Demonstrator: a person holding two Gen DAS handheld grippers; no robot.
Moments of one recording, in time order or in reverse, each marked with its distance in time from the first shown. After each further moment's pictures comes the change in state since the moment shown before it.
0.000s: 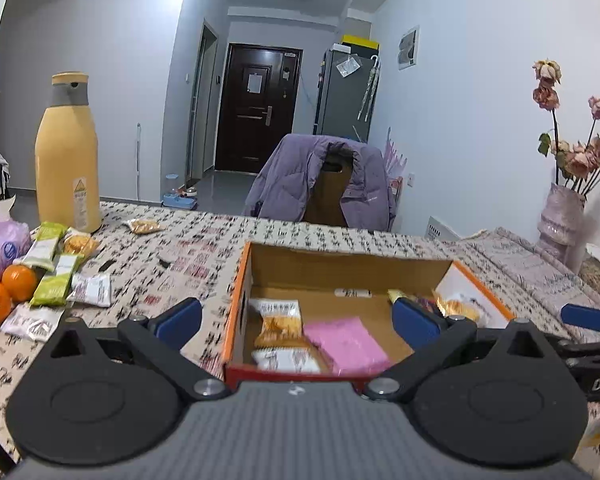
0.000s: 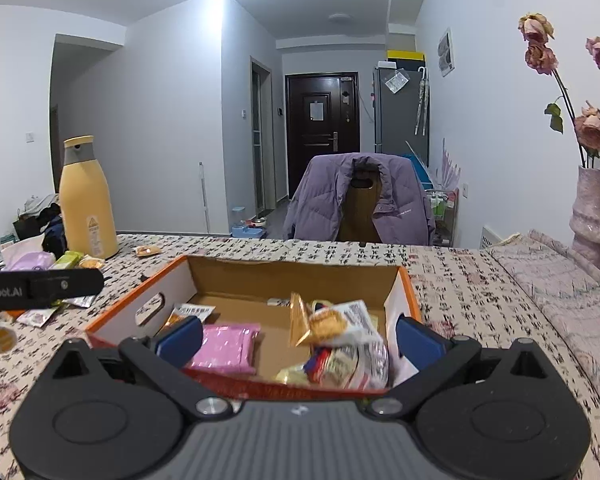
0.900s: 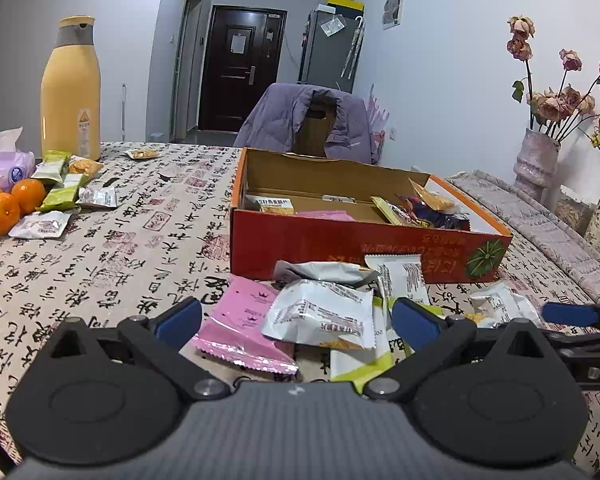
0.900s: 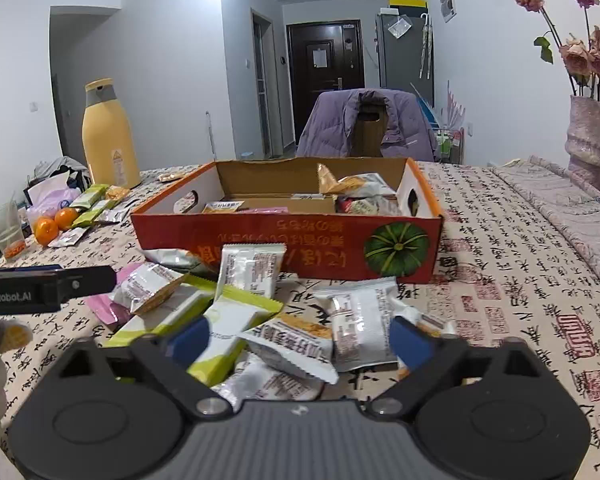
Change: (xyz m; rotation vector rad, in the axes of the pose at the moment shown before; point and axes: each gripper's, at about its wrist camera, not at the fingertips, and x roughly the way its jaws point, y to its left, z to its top) left arm -0.046 0.012 -0.079 0.008 0.124 -0.060; right arm -0.045 0.025 -0.077 0.045 0.180 0.030
